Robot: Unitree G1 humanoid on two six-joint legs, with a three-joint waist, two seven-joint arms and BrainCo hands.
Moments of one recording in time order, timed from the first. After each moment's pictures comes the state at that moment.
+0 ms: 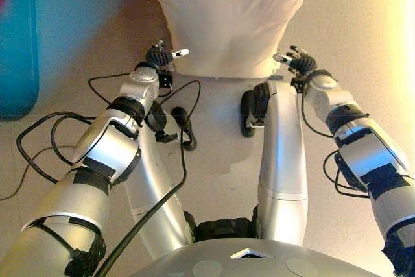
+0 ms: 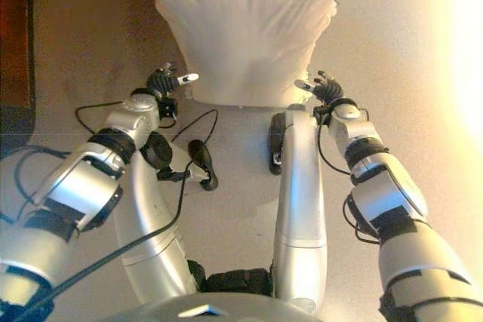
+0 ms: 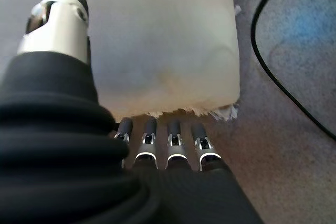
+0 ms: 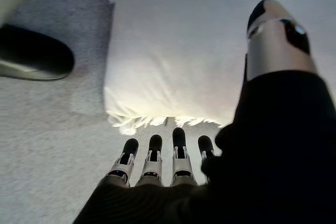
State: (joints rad) left arm -1.06 0.39 -0.65 1.18 -0.78 0.03 0.11; right arm -0.98 -0.49 0.57 1.15 0.79 0.08 -0.05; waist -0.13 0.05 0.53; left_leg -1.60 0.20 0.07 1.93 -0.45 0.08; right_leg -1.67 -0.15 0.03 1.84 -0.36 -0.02
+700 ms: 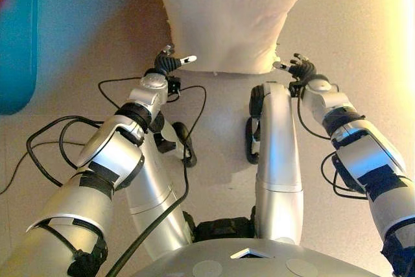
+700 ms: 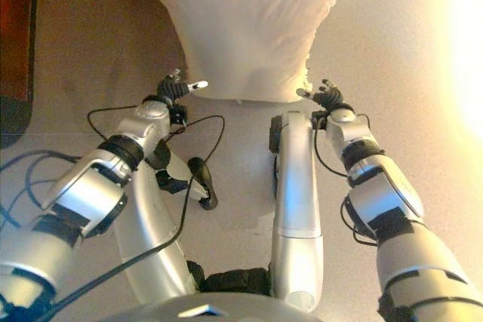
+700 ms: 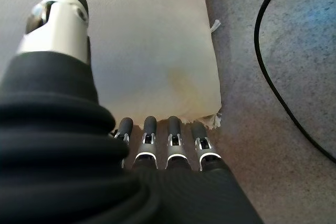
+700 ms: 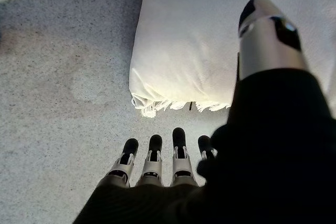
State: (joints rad) left arm -1.00 0.37 -0.62 1.11 -0.77 0.01 0.18; right arm -0.95 -0.47 0.56 1.12 0.76 0.09 -0.14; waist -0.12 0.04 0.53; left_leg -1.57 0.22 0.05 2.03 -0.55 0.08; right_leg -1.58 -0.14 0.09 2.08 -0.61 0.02
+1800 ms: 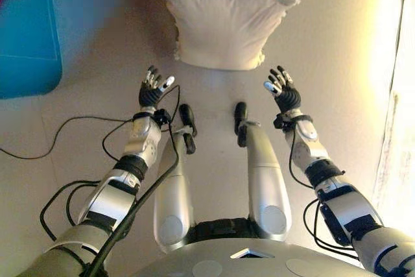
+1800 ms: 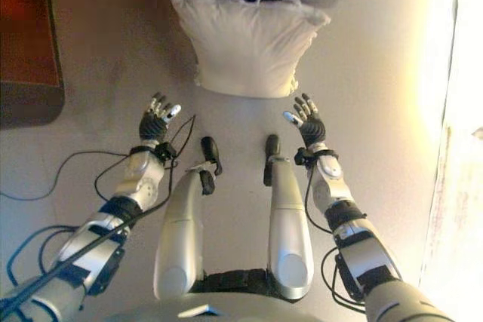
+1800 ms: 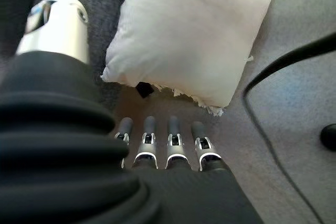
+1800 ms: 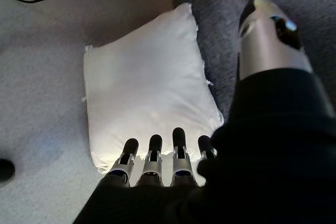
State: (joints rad) left arm -0.46 0.30 -0.36 0.85 -0.80 -0.40 0.12; right arm -0.42 -0.32 0.31 0.75 0.77 -0.32 0.07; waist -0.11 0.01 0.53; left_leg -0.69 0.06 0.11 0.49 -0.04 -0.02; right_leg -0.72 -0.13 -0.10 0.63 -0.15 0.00
